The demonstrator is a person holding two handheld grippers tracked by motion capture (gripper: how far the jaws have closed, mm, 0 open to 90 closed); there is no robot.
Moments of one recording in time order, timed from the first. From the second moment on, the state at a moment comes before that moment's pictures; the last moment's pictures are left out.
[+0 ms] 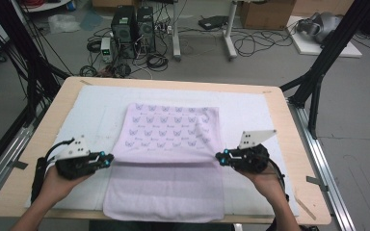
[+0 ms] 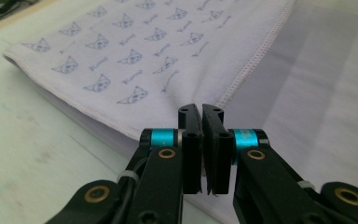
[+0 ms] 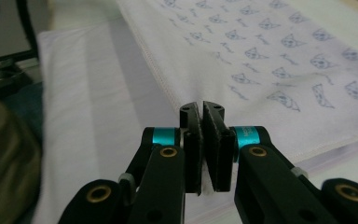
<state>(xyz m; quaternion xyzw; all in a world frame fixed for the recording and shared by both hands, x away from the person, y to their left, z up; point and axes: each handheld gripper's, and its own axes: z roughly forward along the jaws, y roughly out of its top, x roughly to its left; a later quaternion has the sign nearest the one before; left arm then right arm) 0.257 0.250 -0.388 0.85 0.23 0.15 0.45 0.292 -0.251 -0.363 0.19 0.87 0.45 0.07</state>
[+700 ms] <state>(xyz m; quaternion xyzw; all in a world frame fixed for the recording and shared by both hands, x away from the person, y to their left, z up) 0.254 0.232 -0.441 0.89 0.21 0.08 0.41 0.277 -0.230 -0.437 0.19 0.90 0.39 0.00</state>
